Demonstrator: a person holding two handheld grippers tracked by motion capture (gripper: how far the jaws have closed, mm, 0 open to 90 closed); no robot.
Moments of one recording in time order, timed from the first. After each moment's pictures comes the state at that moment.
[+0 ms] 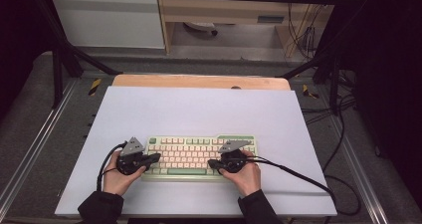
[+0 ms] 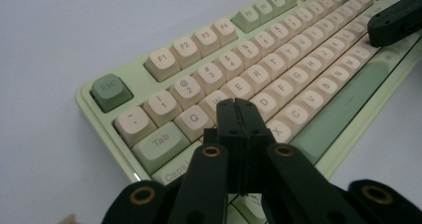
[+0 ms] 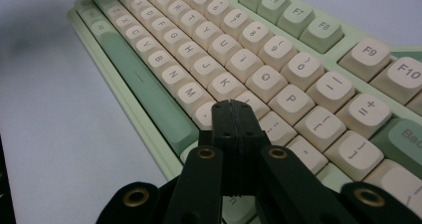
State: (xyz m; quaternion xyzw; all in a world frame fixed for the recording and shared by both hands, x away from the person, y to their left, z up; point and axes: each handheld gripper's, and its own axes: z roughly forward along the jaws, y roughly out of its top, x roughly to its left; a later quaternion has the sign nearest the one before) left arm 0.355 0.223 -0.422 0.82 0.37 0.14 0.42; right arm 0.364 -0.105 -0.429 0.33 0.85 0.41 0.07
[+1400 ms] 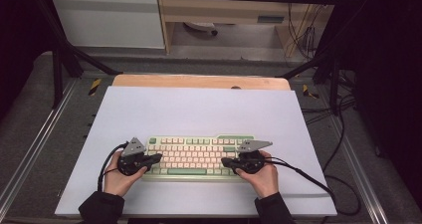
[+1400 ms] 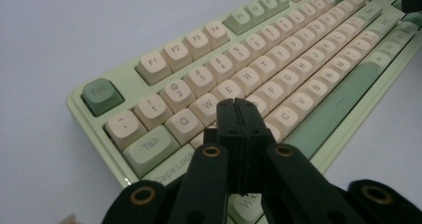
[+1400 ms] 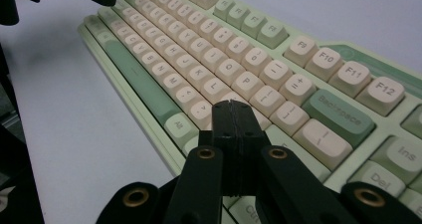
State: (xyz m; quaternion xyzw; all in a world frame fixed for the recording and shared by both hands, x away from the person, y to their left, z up) left arm 0.352 0.217 -0.419 0.82 0.36 0.14 0.42; right arm 0.355 -0.150 -0.416 0.34 0.83 0.44 0.07
